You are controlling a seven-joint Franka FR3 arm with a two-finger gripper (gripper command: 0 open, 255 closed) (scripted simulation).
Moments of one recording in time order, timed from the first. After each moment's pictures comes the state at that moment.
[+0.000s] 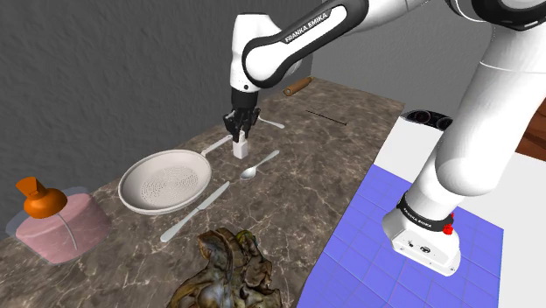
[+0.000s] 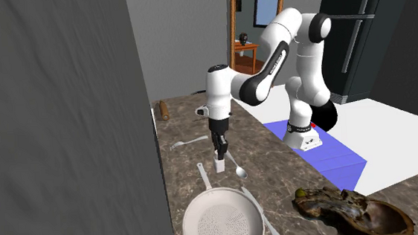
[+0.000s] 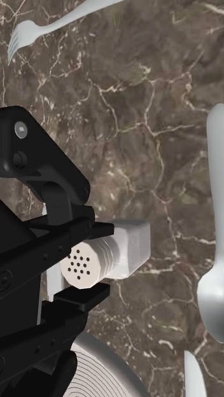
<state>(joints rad) 0.09 0.12 0.29 -2.11 0.09 2.31 0.27</state>
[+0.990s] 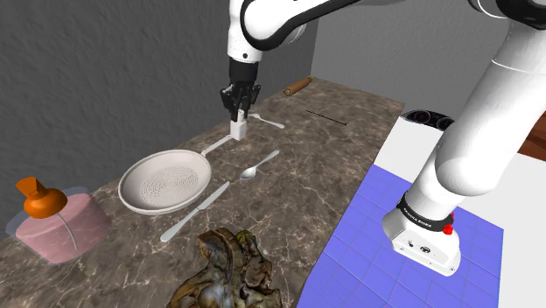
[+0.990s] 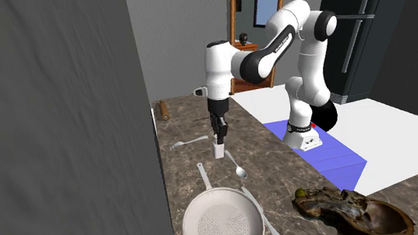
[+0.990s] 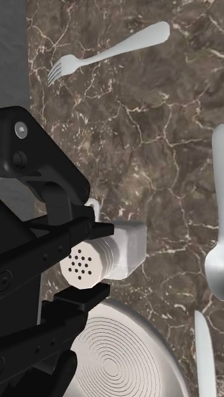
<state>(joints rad) 0.08 0.03 0.29 -2.00 0.10 2.12 0.27</state>
